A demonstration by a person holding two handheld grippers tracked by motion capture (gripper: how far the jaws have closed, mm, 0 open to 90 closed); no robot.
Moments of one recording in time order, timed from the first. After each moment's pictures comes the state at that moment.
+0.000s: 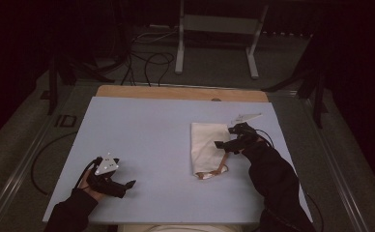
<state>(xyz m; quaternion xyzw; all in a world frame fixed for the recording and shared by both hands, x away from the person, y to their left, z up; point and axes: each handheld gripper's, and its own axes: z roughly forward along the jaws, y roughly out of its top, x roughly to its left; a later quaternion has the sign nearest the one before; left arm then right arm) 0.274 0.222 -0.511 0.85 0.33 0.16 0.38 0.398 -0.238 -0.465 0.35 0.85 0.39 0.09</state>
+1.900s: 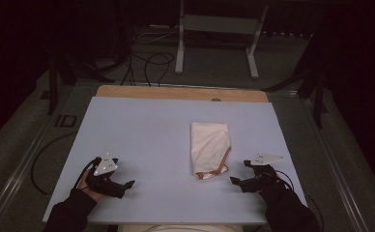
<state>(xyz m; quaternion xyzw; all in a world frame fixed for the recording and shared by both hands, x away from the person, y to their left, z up) 0.273 0.225 -0.509 0.85 0.32 0.17 0.38 0.292 -0.286 -0.510 0.35 0.84 0.40 0.12</state>
